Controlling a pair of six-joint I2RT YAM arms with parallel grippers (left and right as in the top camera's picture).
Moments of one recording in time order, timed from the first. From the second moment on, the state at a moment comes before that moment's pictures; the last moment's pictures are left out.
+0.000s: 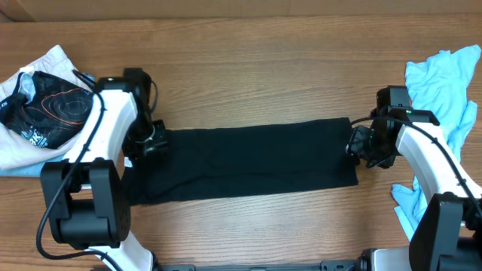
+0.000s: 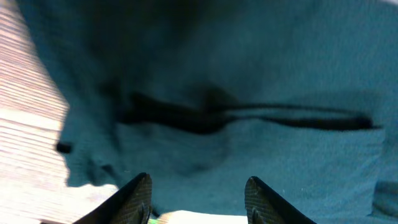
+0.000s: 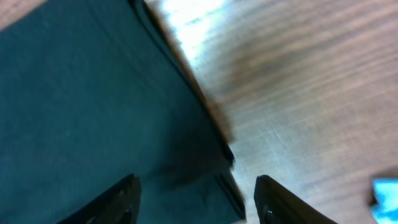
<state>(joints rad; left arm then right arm) 0.00 1.85 1.35 -1.24 0.00 -0.34 -0.09 1.60 1.02 -0.88 -0.07 0.33</state>
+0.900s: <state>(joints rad) -0.01 1.85 1.08 -1.08 0.00 -0.34 -0.09 1.68 0.90 -0.66 -0.16 0.33</state>
